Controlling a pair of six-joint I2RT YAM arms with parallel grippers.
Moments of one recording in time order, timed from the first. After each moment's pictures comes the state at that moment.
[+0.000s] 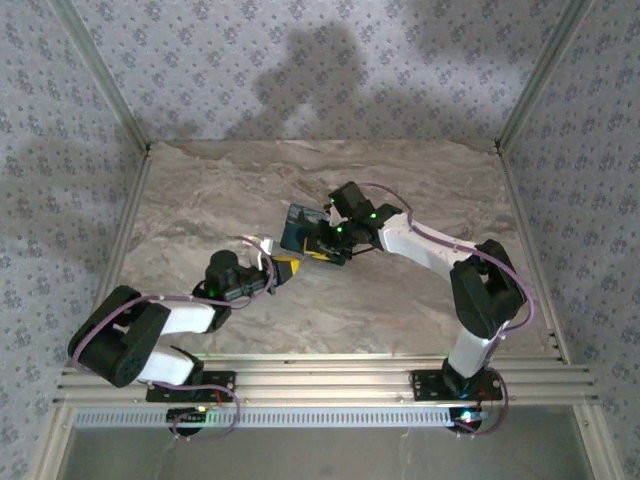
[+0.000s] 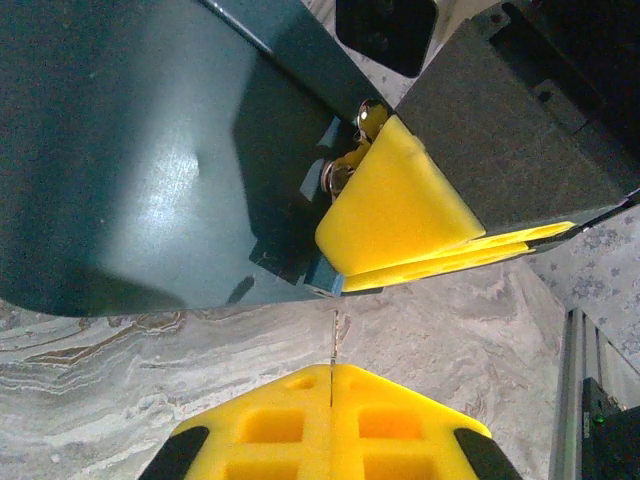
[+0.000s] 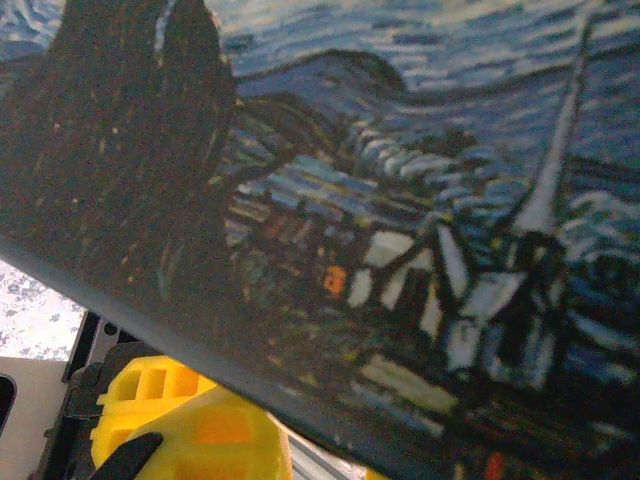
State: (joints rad) left arm -0.52 1.39 0.25 0.91 0.52 -0.54; right arm 0.67 1.73 1.26 -0.47 -0.49 0.88
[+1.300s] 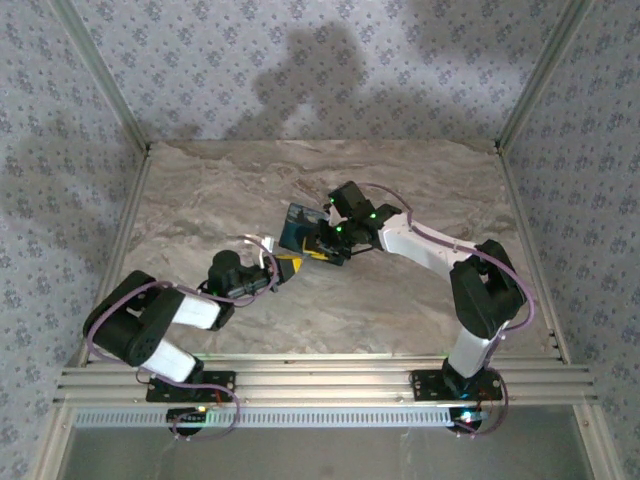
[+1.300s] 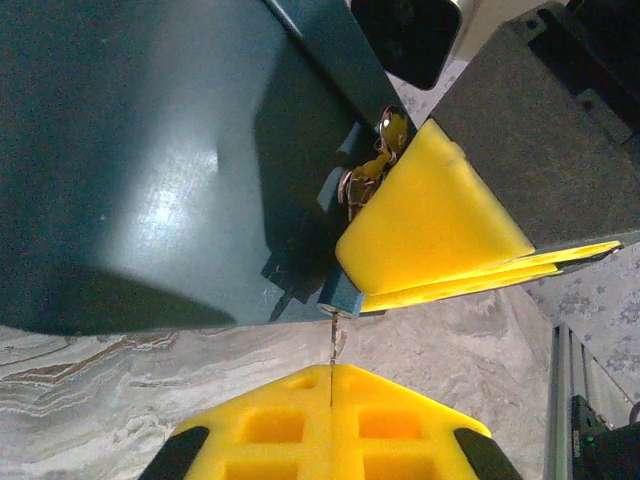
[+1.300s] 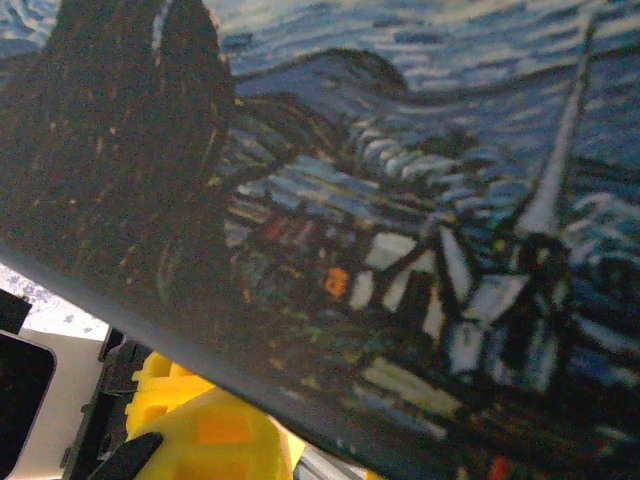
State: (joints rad) left arm -0.52 1.51 0.26 1.07 0.53 -0.61; right arm 0.68 1.73 1.26 -0.46 -0.50 0.91
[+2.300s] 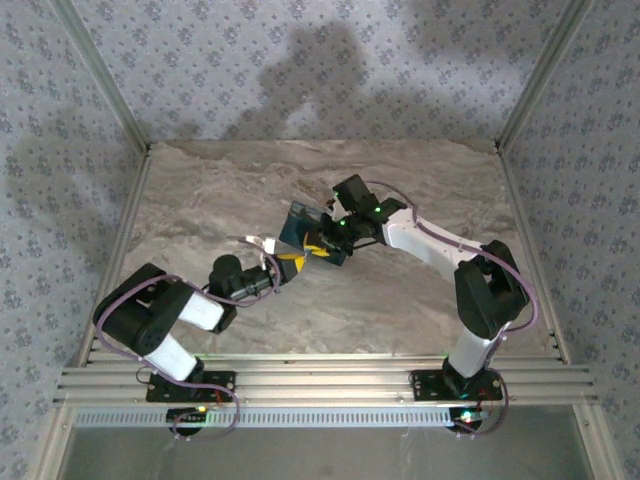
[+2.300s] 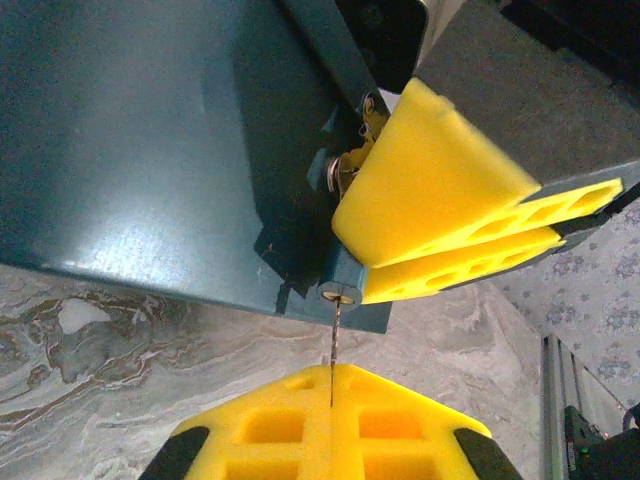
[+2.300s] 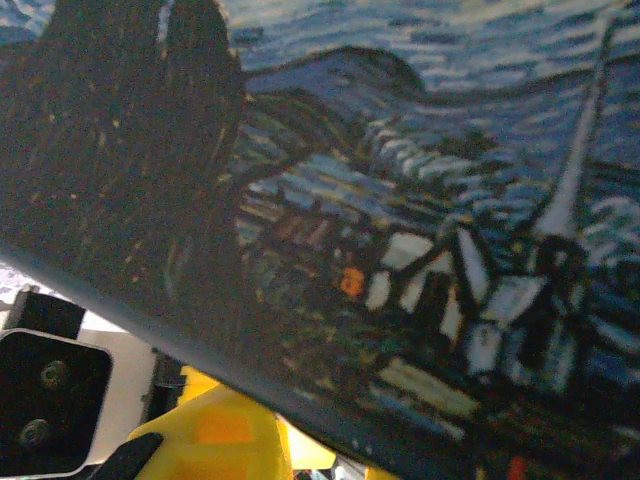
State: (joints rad) left arm -0.55 1.59 0.24 1.25 0.51 -0.62; right arm 0.65 1.72 1.31 -0.52 -0.57 0.95
